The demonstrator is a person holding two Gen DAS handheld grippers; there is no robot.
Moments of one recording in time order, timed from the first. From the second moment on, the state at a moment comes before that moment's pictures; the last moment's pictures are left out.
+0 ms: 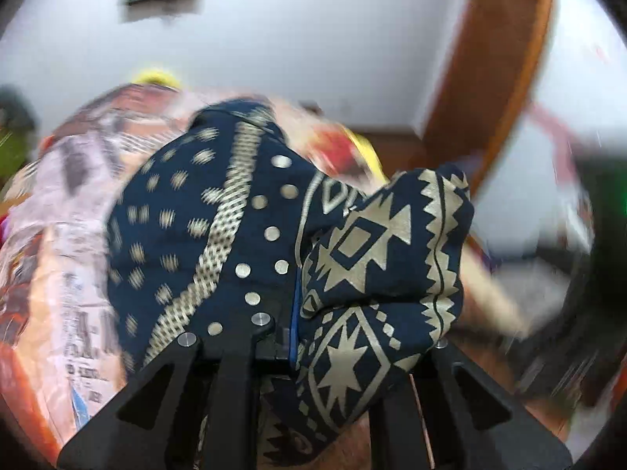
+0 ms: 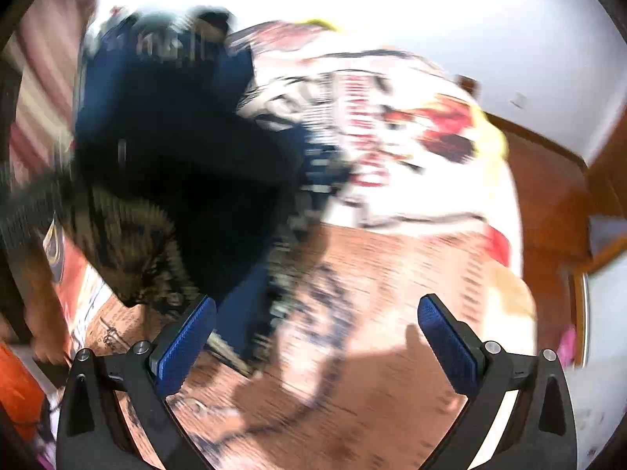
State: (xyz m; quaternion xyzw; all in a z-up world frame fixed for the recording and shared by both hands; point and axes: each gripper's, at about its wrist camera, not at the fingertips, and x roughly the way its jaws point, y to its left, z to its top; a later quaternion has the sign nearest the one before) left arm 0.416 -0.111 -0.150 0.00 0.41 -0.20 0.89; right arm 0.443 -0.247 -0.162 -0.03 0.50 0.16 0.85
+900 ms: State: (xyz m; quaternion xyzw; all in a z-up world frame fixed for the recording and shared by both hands) left arm 0.334 -0.052 -0.132 0.05 0.46 -0.22 0.86; right arm 0.424 -0.254 -0.133 0.05 0.47 0.19 0.86
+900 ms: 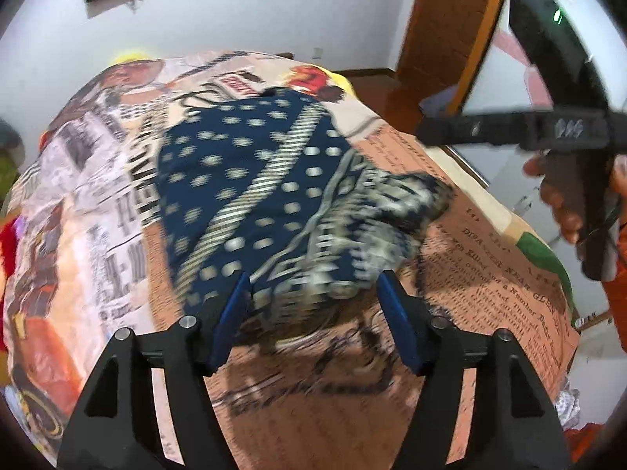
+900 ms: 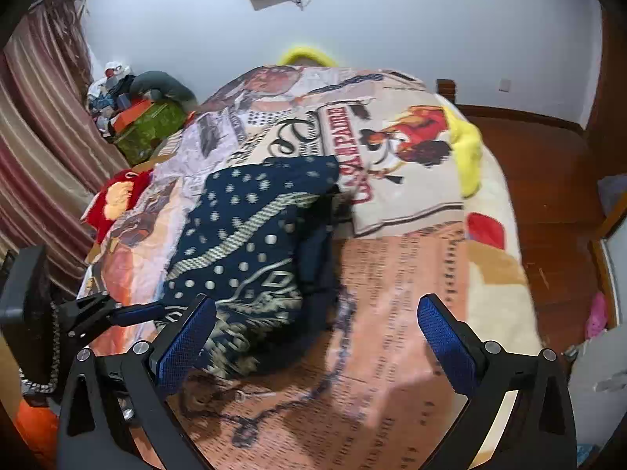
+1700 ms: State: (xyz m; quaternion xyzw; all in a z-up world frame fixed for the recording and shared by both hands) left arm 0.397 0.043 -0.160 -0.08 0.50 -0.14 0.85; right arm 0.455 -0.226 -0.216 0.09 0.57 0.19 0.80
